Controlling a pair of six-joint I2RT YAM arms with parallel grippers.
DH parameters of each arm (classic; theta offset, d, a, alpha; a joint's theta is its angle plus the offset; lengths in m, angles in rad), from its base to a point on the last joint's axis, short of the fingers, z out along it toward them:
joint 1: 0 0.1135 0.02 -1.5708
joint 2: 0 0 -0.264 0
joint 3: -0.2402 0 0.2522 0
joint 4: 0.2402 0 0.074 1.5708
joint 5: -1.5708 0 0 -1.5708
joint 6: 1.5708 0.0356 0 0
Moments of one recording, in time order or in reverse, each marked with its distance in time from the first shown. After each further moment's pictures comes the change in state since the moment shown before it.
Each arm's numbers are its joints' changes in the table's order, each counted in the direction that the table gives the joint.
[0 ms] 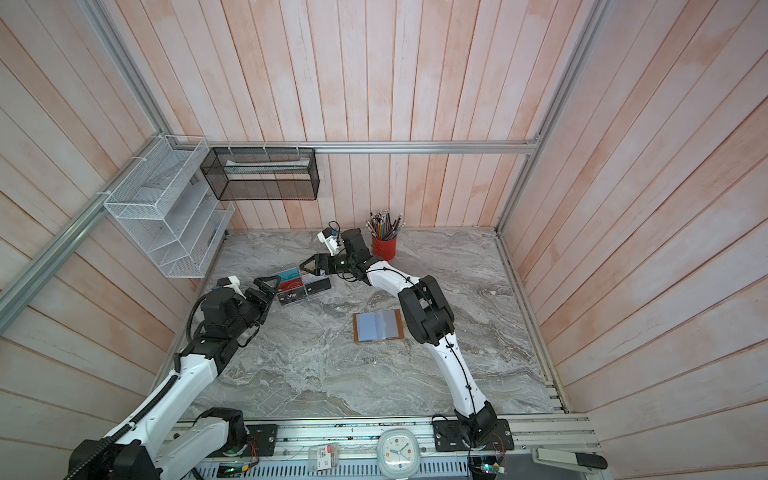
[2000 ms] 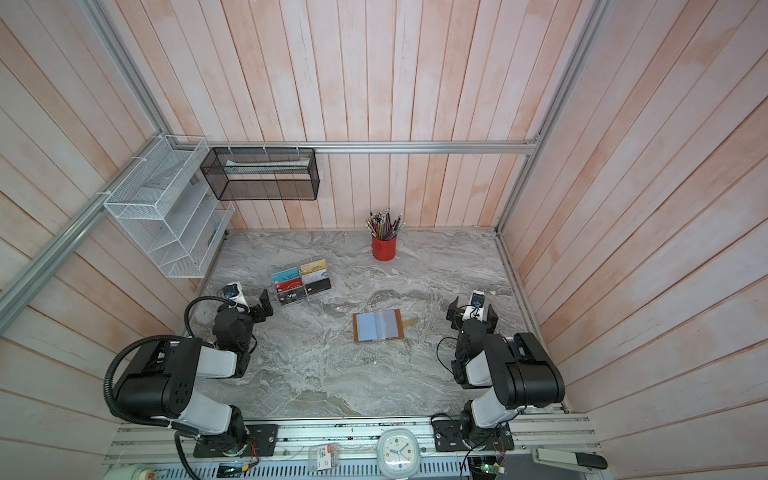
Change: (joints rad) left arm 0.127 0.557 0.288 -1.034 0.320 0.968; right arm -0.579 -0.836 1.801 -1.252 -1.139 -0.534
